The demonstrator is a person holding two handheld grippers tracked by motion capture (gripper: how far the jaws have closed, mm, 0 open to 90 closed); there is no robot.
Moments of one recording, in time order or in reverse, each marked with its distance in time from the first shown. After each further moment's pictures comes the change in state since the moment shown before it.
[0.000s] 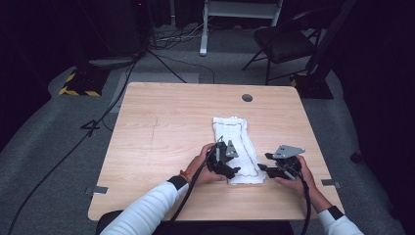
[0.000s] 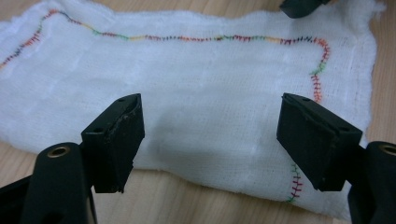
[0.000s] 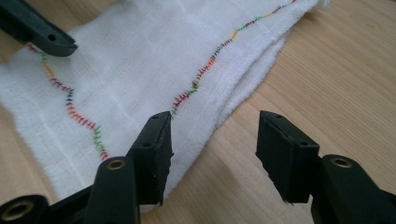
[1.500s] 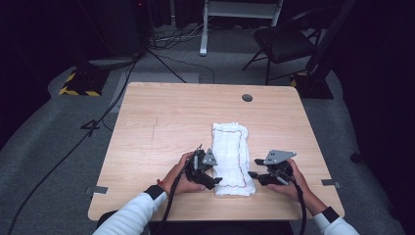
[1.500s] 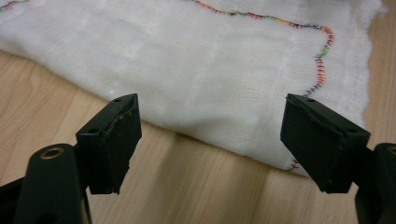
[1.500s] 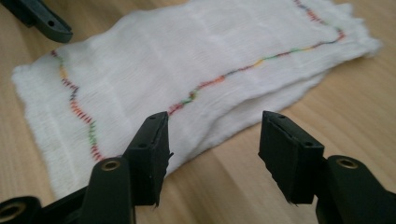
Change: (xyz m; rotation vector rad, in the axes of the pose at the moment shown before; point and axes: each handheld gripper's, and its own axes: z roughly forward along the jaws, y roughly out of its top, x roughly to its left) left arm 0.006 -0.050 -0.051 0.006 -0.057 -0.064; right arm 0.029 0.016 -0.002 -0.026 0.112 -0.023
